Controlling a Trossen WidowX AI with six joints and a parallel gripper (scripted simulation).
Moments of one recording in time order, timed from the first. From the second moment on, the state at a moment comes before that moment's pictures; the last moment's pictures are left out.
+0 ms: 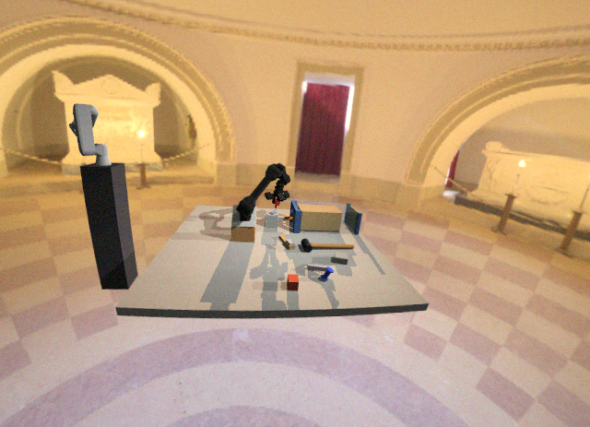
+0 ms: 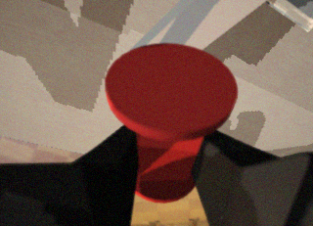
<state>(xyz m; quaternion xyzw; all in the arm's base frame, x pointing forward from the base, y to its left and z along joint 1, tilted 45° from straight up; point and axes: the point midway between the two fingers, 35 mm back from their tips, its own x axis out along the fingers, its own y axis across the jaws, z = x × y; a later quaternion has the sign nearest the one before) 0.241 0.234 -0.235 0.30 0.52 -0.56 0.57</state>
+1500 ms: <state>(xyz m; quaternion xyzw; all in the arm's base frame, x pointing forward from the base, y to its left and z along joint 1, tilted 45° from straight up) 0.216 0.240 -0.237 0.31 0.52 -0.56 0.57</state>
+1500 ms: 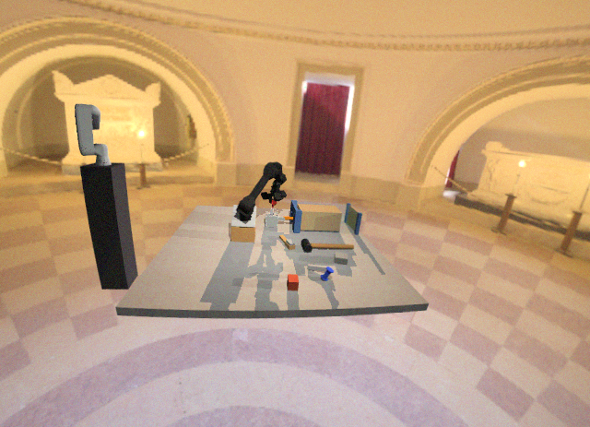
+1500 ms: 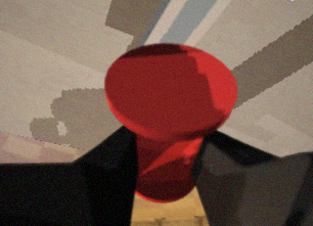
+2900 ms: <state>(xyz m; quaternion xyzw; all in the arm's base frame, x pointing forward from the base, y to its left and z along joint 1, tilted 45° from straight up) 0.211 0.240 -0.237 0.31 0.52 -0.56 0.57</state>
